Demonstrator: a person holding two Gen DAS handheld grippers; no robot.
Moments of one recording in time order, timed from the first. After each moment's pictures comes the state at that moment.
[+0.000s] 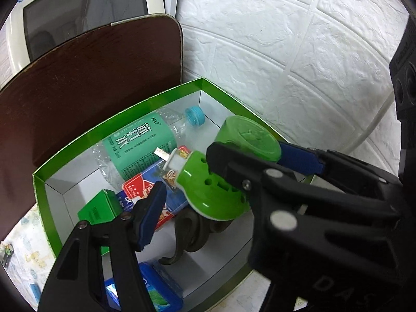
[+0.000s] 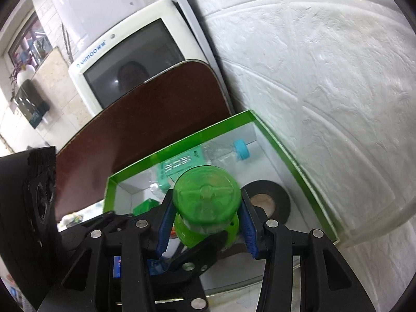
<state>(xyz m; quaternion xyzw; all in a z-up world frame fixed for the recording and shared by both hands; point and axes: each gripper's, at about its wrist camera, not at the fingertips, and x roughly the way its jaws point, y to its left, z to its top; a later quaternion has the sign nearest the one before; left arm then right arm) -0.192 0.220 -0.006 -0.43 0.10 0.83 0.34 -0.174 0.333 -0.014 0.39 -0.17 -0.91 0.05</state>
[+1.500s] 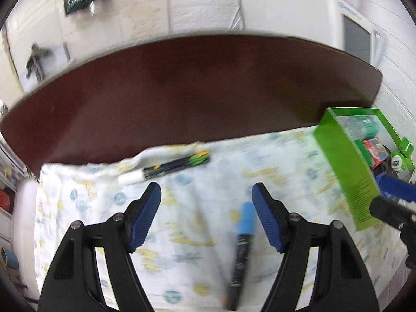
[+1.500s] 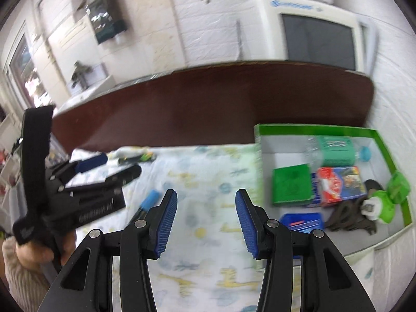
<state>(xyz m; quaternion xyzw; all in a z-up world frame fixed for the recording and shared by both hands) -0.182 -0.132 -0.020 -0.43 0.01 0.90 0.06 -0.120 0.094 0.001 0.42 0.00 -0.89 0.20</state>
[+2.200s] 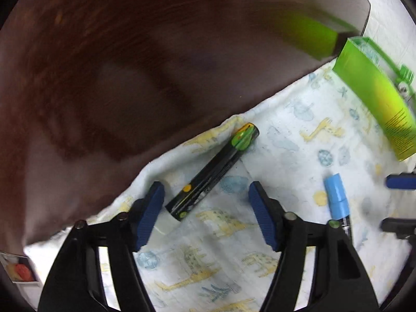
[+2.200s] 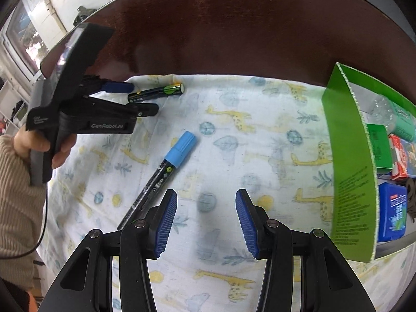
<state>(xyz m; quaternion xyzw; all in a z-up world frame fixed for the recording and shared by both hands) -0.269 -0.174 -0.086 -0.51 0.13 0.82 0.22 -0.128 0.014 -0.075 0.53 0.04 -0.82 0.23</state>
